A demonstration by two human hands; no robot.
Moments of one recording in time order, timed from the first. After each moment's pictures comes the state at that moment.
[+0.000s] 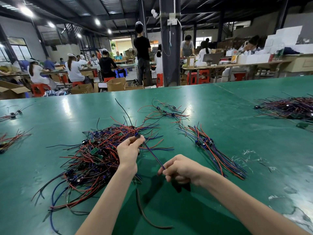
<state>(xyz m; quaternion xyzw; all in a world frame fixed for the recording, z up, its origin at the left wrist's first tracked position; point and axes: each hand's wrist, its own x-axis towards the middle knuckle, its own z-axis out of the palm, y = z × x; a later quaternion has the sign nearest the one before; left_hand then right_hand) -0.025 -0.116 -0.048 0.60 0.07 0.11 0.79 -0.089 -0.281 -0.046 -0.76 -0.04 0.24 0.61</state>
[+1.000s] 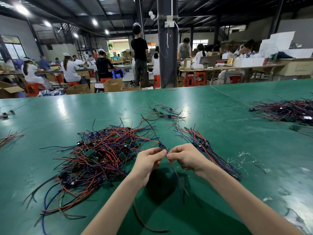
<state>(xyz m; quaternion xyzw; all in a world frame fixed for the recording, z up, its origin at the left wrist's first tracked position) -0.053 -0.156 -0.057 0.62 -0.01 -0.12 0.78 -0.074 -0.303 -0.036 -0.75 0.01 0.06 0.65</state>
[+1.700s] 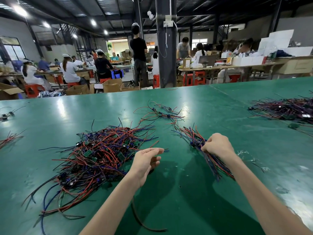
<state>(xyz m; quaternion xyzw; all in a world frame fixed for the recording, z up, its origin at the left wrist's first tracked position) -0.052 -0.152 -0.055 0.63 0.01 -0.11 0.77 -0.054 -0.388 -0.030 -0.92 0.26 -0.05 0.29</state>
